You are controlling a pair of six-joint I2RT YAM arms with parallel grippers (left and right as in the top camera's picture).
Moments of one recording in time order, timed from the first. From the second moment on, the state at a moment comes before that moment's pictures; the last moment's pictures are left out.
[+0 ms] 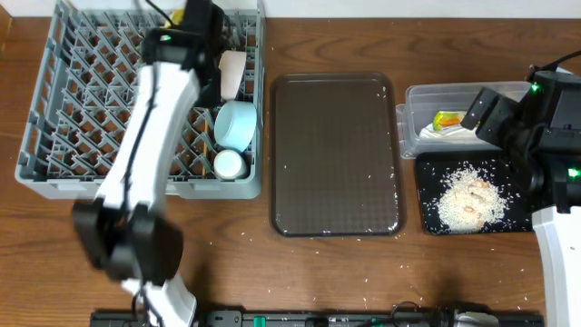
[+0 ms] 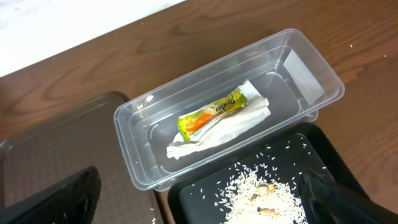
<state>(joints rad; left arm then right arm) -0.17 1.86 1.87 -1.28 -0.34 -0.15 -0.06 1.22 1.29 -0.83 0.15 0.35</state>
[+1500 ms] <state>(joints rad) -0.17 1.61 1.90 -1.38 -0.17 -0.17 0.09 0.50 0.58 -0.50 0.34 0.35</state>
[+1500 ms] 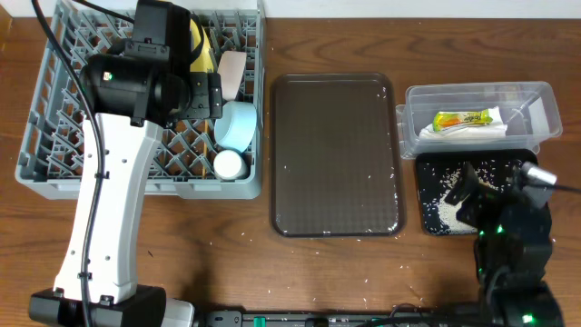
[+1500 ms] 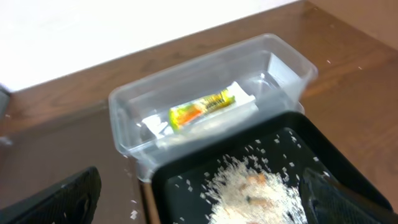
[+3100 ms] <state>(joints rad) -0.17 1.61 1.90 -1.38 -0.17 -0.17 0.14 0.01 0.01 -0.05 0.24 0.15</state>
